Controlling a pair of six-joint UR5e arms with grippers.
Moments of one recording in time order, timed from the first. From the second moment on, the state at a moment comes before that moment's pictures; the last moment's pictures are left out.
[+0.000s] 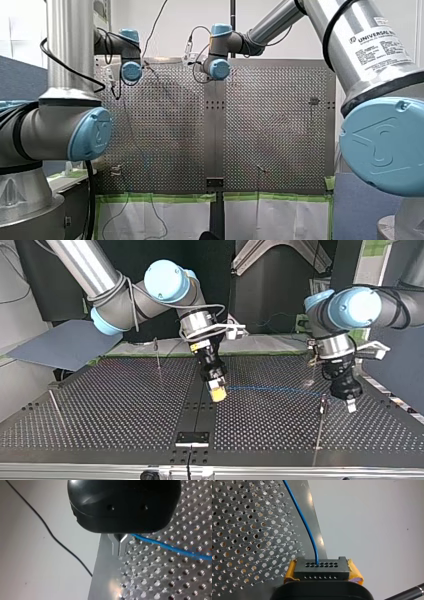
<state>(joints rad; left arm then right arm) 0.03 -1.56 -1.84 -2.57 -1.85 -1.75 2.40 -1.12 1.28 -0.52 1.62 1.70</state>
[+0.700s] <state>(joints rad) 0.10 -1.62 -1.78 -2.57 -1.68 -1.76 2.37 -1.12 1.28 -0.52 1.62 1.70</state>
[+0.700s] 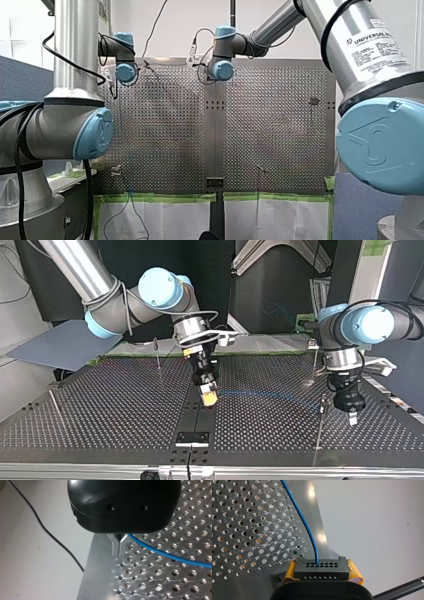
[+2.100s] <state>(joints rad) 0.13 -1.69 -1.70 -2.56 -1.61 -1.93 2.32 -1.01 1.11 -0.49 1.59 1.72</state>
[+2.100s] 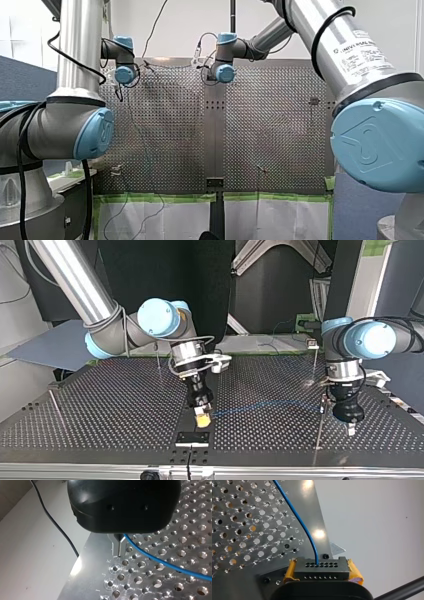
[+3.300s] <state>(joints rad) 0.17 -1.69 -1.70 -2.70 -1.56 -2.04 2.33 -1.00 1.10 -0.43 1.59 1.72</state>
